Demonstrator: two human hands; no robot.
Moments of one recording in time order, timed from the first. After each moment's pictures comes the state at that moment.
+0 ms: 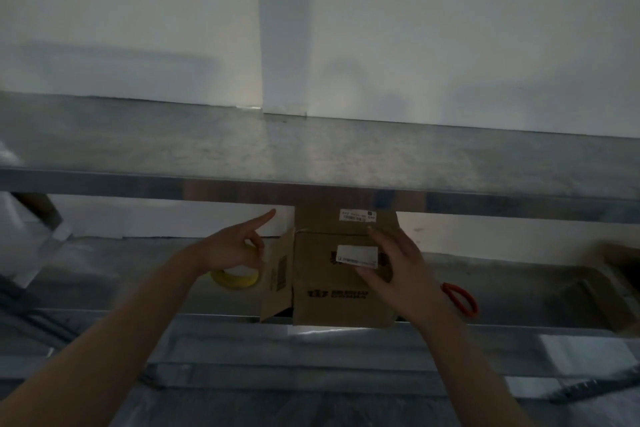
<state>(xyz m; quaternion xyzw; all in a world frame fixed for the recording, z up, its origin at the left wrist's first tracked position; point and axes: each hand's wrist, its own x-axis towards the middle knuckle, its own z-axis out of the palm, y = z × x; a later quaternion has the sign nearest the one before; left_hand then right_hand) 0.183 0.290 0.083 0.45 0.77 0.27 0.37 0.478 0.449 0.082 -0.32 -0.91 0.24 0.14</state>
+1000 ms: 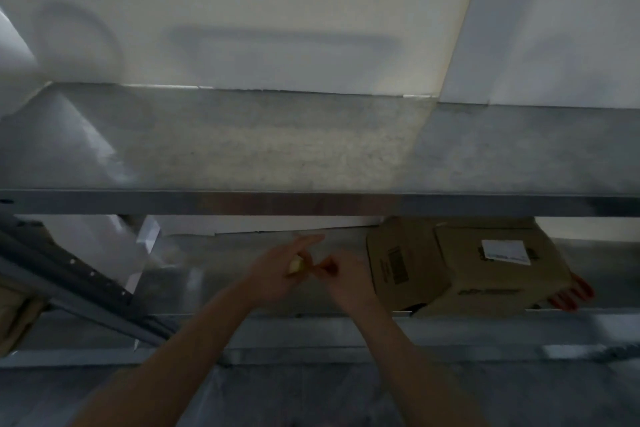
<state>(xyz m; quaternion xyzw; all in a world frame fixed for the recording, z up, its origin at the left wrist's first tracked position) 0.047 0.169 0.021 0.59 0.71 0.30 0.25 0.188 0.266 0.005 -0.41 -0.80 0.43 0.05</state>
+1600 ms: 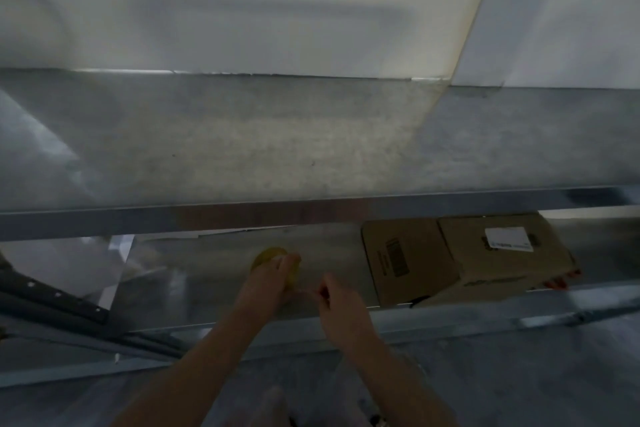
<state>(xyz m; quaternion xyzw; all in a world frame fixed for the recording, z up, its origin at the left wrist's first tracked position) 0.030 0.173 -0.074 0.58 0.78 0.16 0.18 0.200 0.232 -0.038 -0.43 -0.82 0.37 0.05</state>
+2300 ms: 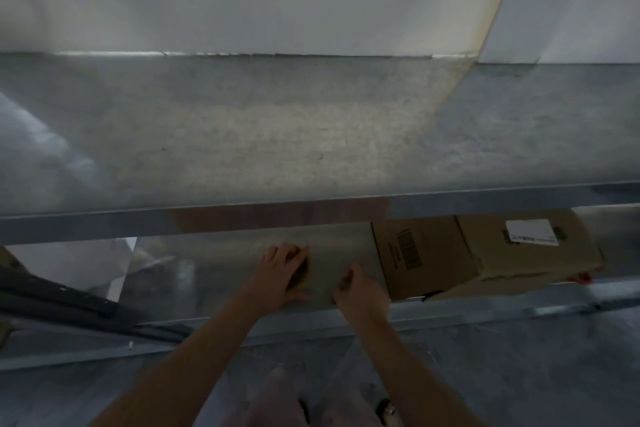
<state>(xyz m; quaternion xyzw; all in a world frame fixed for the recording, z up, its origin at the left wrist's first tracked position) 0.010 0.178 -0.101 0.65 0.74 0.03 0.16 0.197 0.262 -0.088 -0.57 -0.76 0.31 -0.03</state>
